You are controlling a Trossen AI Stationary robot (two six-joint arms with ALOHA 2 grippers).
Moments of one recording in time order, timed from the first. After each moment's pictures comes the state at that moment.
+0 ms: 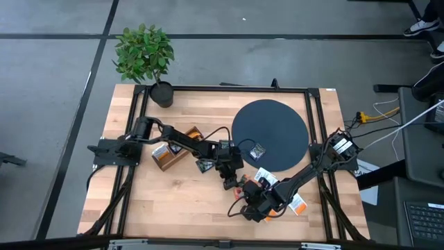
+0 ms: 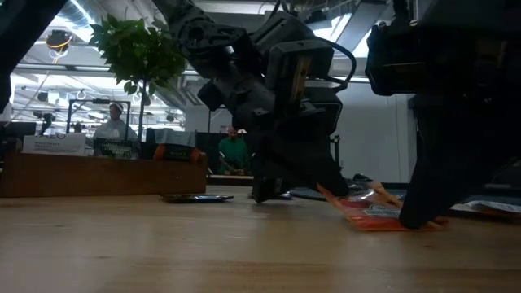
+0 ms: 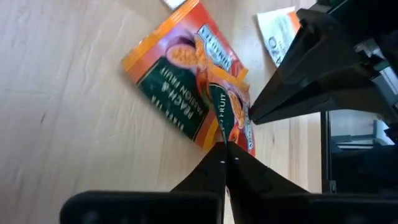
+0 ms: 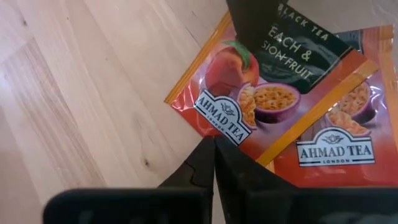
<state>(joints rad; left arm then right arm) -0.08 2.15 1.29 0.07 0.50 -0.63 0.63 1.94 1.11 -0.33 0.37 1.20</state>
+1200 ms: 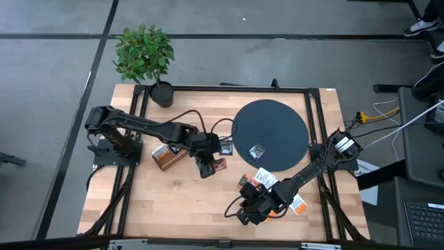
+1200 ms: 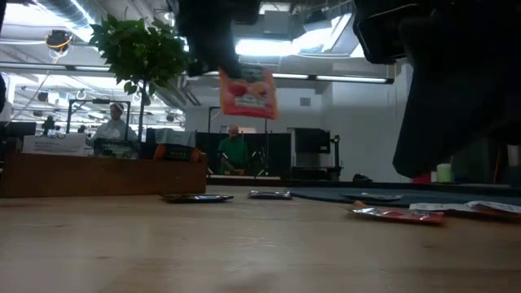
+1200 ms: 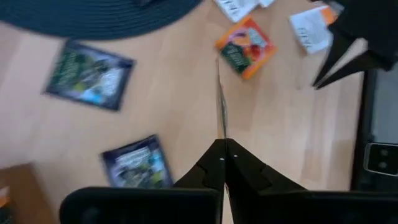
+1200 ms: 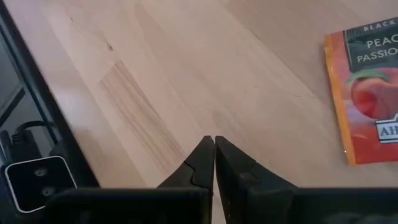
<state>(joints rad) -0.12 1.62 1.29 -0.65 0.08 -0.47 0.63 1.91 1.20 -0.33 0.28 1.33</state>
